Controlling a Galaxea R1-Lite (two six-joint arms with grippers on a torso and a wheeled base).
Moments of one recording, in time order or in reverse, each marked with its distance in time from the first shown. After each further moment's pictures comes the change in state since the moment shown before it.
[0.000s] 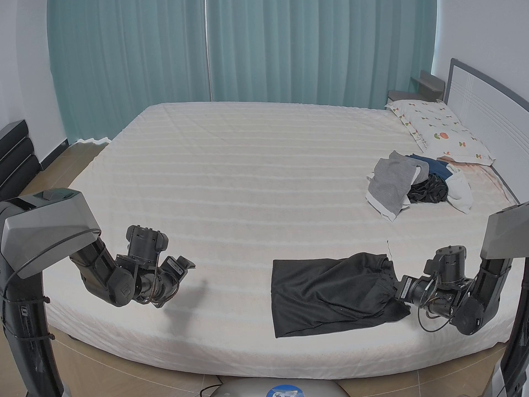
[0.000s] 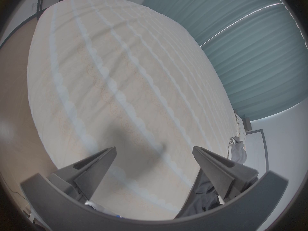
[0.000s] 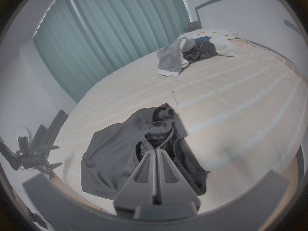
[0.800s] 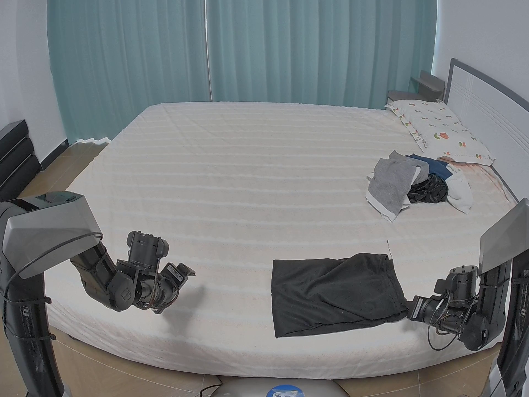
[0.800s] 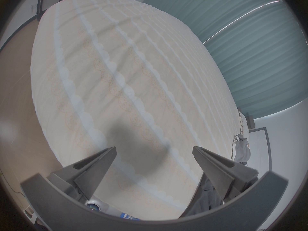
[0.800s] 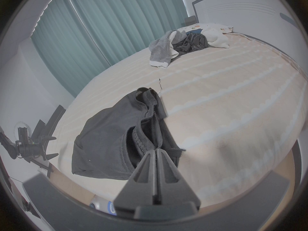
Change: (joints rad) left arm -0.004 0.008 0.034 -0.005 0.002 0.007; right arm -0.101 0.129 0.207 -0.281 0.096 -0.070
